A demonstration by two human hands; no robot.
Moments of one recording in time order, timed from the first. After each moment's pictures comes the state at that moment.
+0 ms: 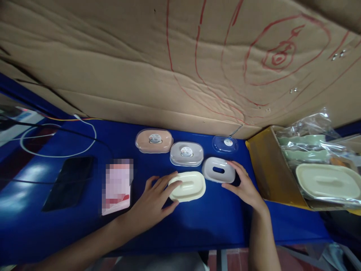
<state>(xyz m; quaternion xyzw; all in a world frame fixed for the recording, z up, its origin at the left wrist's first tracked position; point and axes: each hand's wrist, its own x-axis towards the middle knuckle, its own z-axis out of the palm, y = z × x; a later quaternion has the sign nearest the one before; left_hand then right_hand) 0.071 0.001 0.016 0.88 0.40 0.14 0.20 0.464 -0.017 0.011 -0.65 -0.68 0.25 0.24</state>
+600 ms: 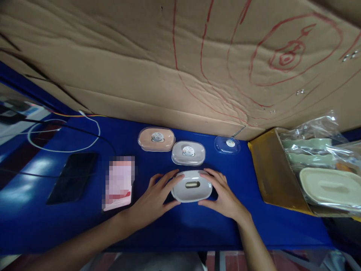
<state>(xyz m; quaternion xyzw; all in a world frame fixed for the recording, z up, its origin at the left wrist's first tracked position) 0.072 0.004 0.008 0.87 0.39 0.15 0.25 0.378 -0.020 0.018 -0.52 -0.80 0.24 0.15</state>
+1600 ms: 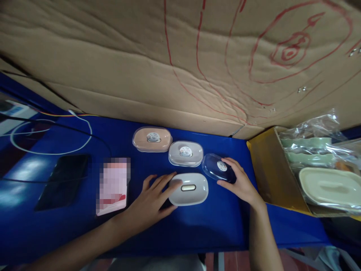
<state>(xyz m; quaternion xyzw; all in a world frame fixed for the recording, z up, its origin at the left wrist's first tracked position) 0.069 0.003 0.011 0.90 0.38 0.10 0.20 0.451 0.011 0.013 -0.62 -0.73 0.21 0.21</state>
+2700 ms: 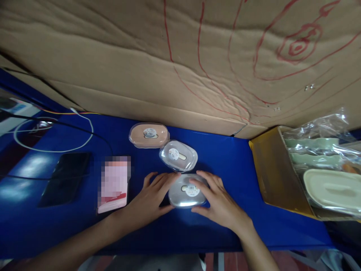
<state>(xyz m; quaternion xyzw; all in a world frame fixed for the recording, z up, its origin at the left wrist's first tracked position) 0.068 0.011 0.017 0.87 0.39 0.10 0.27 0.360 -0.023 0.044 -0.51 -0.82 0.24 0.08</state>
